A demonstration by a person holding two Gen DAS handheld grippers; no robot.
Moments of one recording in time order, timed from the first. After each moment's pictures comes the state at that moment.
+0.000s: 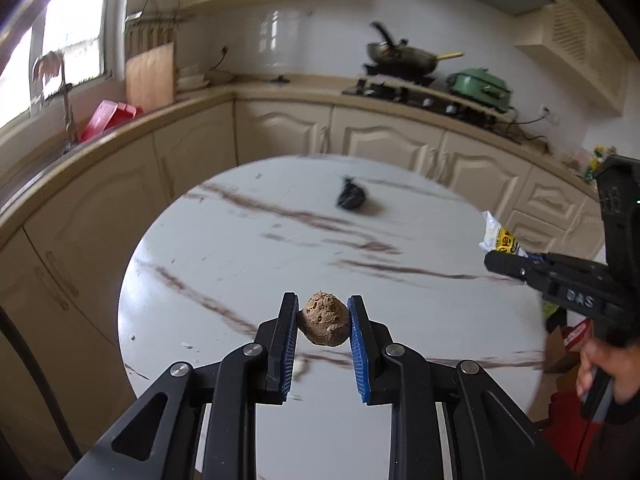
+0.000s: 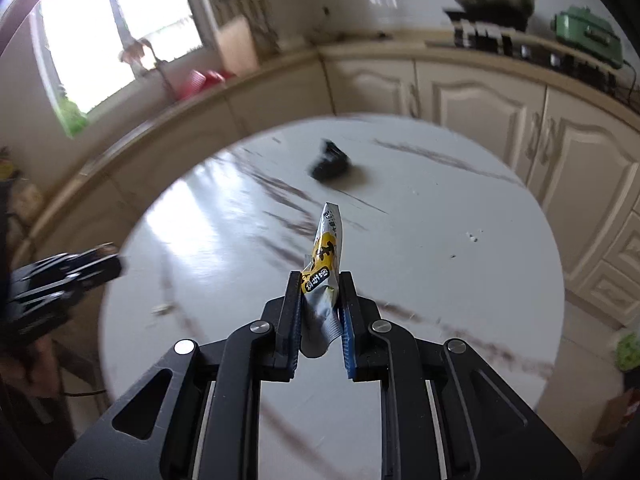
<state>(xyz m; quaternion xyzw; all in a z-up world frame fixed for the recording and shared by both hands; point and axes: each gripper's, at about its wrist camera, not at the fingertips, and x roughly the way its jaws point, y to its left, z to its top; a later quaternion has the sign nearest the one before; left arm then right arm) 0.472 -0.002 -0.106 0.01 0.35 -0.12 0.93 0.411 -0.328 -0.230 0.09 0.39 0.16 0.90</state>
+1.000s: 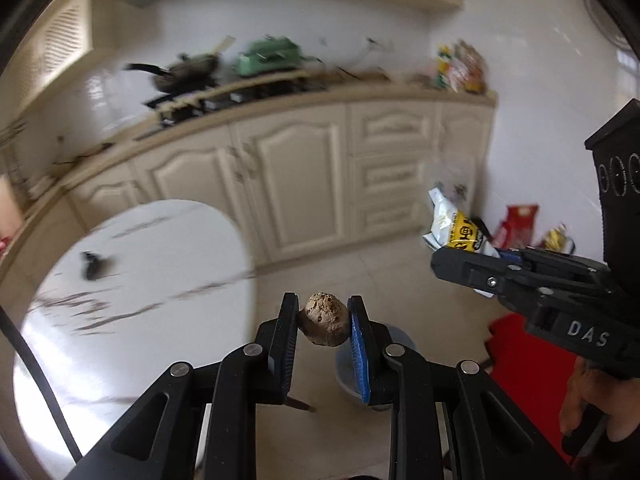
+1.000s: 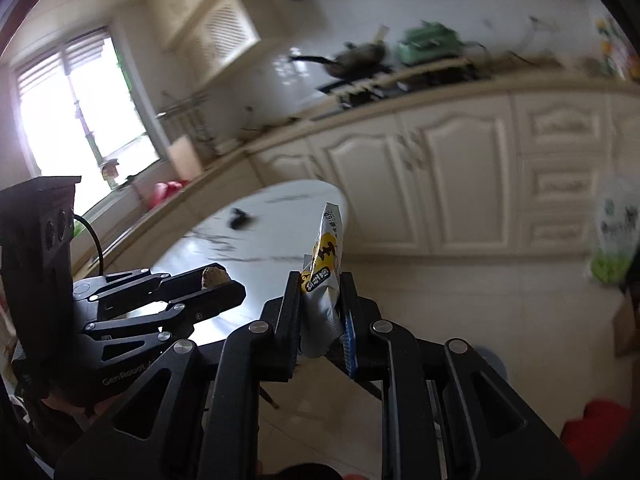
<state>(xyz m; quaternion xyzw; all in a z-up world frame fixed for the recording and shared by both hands) 0.290 -0.280 -0.126 0.17 0.33 -0.33 0.87 0.185 -0.538 -0.223 0.22 0.29 0.01 0.93</state>
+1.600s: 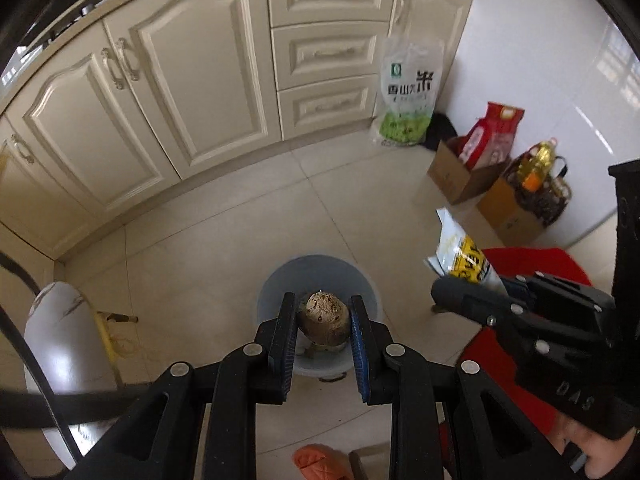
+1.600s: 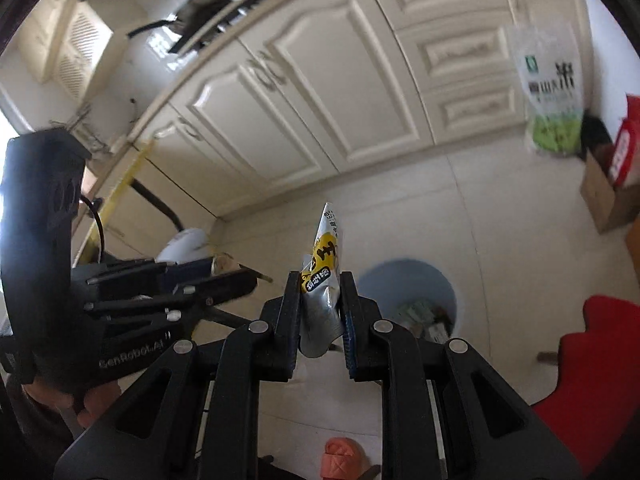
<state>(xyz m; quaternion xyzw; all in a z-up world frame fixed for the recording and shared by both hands) 0.383 -0.462 -0.298 0.23 0.49 -0.38 0.75 0.179 -0.668 -0.409 0.33 0.40 -0.10 0.85</state>
